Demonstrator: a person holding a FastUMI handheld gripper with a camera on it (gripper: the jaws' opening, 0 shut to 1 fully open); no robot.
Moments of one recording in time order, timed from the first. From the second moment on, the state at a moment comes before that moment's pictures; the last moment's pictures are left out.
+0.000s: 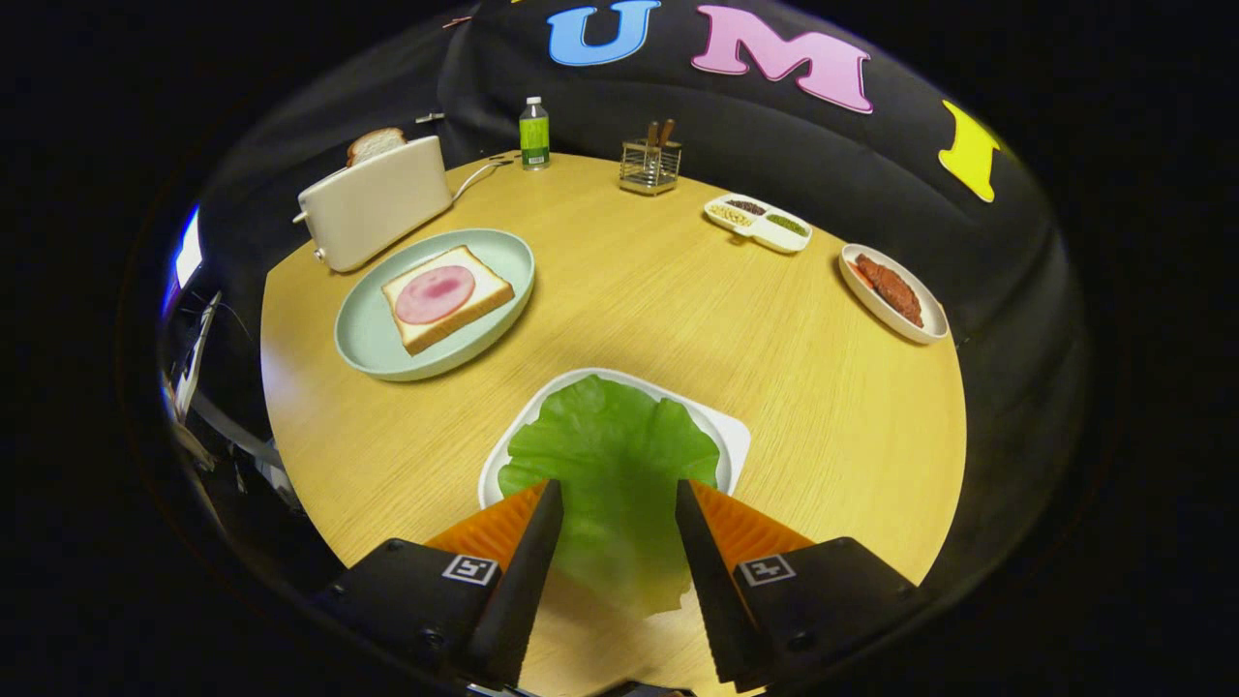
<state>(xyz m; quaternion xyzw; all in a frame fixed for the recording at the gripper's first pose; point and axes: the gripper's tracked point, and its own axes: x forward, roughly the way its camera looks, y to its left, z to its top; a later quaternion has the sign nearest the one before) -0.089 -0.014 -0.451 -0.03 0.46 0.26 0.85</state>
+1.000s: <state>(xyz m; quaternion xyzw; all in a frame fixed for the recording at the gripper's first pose) -0.062 -0.008 -0.364 0.05 0.40 0.22 0.89</state>
